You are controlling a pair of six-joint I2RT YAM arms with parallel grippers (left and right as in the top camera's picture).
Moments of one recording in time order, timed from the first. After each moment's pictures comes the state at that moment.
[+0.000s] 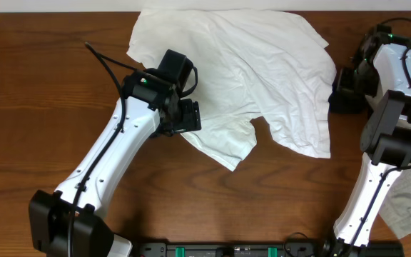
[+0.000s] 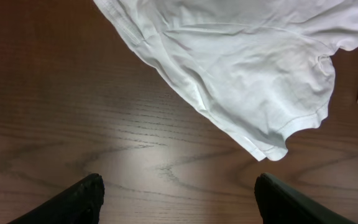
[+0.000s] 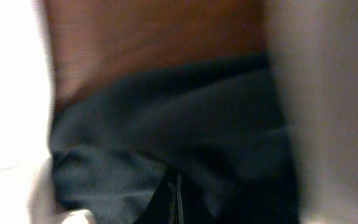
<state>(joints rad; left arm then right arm) -0.42 1.63 1.44 -1.20 0.07 -0.54 -0.25 2.42 2.01 -1.16 0.04 0.12</state>
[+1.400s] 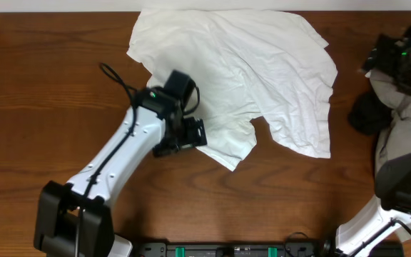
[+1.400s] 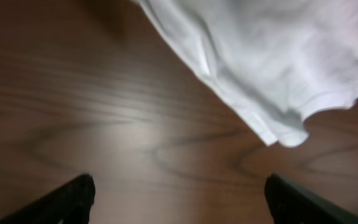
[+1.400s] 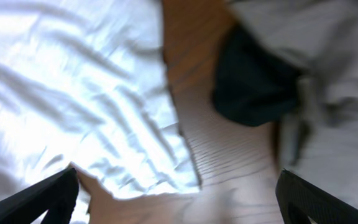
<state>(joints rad) -0.44 1.63 1.20 -1.06 0.20 -0.64 -0.28 1.95 2.04 -1.44 -0.11 0.22</state>
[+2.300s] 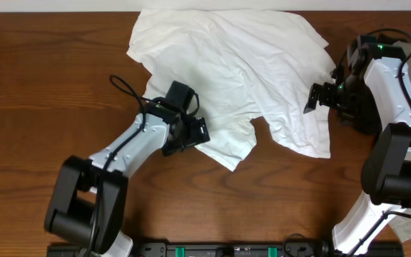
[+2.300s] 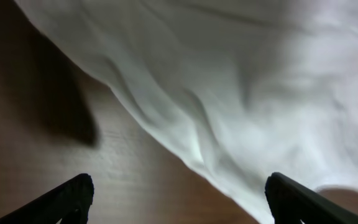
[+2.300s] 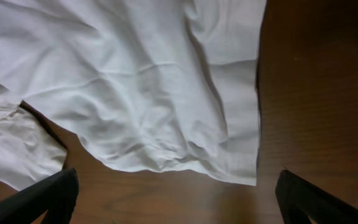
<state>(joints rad) -0.40 1.74 1.04 -0.66 0.22 -0.69 -0.12 1.99 1.60 -1.27 -0.19 0.18</state>
